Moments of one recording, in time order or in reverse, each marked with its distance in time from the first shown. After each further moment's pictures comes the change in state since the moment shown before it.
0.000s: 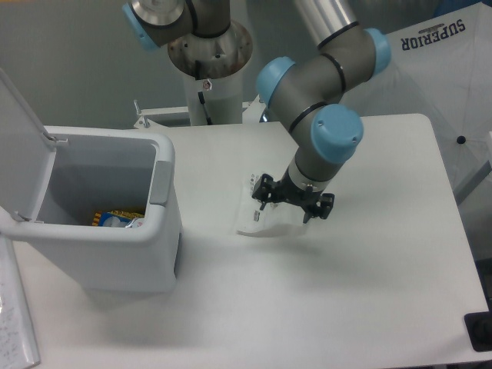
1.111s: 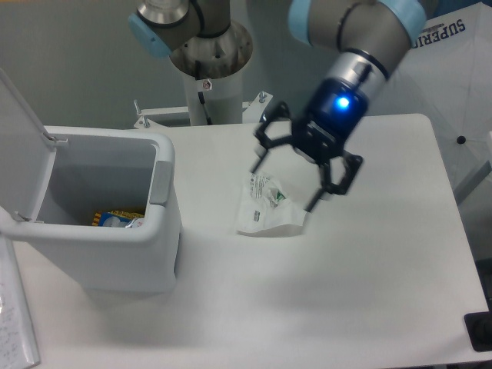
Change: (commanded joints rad) arm 0.235 0.055 0.133 0.233 -0.870 -0.038
